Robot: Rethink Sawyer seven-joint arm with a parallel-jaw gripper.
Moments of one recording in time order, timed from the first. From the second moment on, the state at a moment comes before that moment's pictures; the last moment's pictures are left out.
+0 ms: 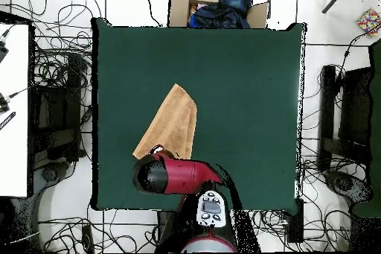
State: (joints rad) arm -0.05 -0.66 -0.08 2.02 -0.05 0.21 2.37
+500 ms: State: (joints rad) arm -0.01 -0.66 -0.08 2.02 -0.08 0.21 2.37
